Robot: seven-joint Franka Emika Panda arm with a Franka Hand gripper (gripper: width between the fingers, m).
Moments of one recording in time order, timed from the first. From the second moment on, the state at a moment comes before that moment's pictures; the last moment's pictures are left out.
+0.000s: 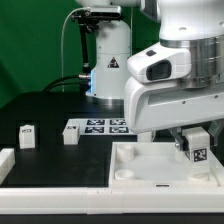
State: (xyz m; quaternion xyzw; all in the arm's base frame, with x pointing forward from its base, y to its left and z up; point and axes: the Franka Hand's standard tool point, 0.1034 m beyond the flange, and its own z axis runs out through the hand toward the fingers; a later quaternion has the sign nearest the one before) arm 0.624 0.108 0.078 -1.00 0.00 0.04 0.06
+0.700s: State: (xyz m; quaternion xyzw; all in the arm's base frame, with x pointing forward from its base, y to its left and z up) arm 0.622 0.118 0.076 -0.89 0.46 0.05 0.03
